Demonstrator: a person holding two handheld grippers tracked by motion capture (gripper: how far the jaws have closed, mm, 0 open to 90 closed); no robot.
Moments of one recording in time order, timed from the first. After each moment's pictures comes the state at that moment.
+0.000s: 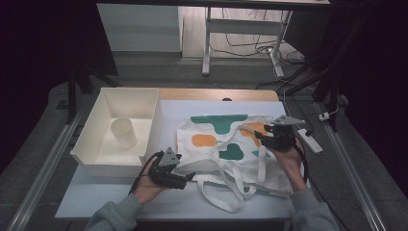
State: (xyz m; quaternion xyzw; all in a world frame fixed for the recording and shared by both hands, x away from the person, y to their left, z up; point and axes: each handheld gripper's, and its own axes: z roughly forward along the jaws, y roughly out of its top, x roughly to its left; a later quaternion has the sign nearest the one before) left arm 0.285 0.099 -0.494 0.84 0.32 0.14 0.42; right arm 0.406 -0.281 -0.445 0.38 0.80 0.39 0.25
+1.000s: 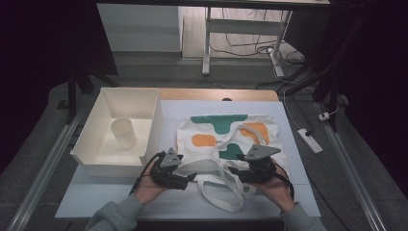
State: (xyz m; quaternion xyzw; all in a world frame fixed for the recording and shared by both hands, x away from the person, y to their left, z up) left arm 0.285 0.094 -0.495 0.84 0.31 0.14 0.42; right arm 0.313 -0.214 -0.454 0.23 0.88 0.39 0.16
